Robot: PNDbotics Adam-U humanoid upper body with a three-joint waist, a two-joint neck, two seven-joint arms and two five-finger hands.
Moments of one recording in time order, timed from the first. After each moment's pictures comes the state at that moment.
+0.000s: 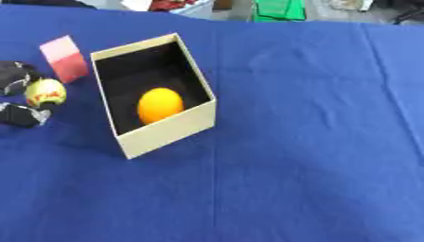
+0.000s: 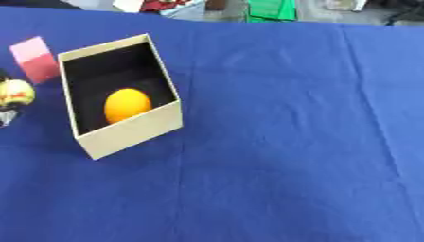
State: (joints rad) left arm -0.62 0.80 -0.20 -1.55 -0.98 0.10 -0.65; right arm -0.51 -0.64 -0.08 -1.98 -0.12 0.07 0.07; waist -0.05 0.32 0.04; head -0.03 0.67
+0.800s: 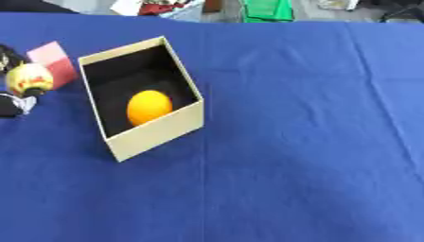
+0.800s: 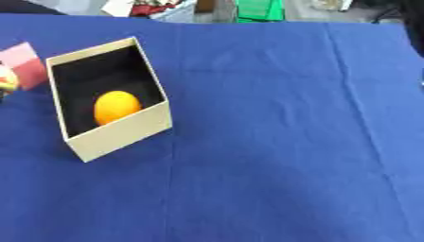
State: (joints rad) left arm -0.66 0.81 -0.19 -1.70 -0.93 0.13 -0.66; right arm -0.51 -0.63 -0.08 -1.98 -0.12 0.08 0.07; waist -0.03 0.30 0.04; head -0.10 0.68
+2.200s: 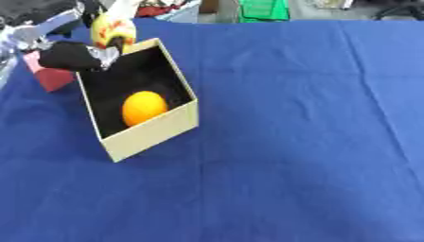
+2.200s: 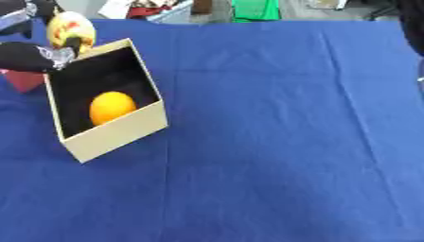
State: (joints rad) left arm -0.89 0.58 -0.29 -1.58 -0.79 0.09 -0.57; right arm -0.51 -0.61 -0.08 -1.98 -0.12 0.08 0.07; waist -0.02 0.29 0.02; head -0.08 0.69
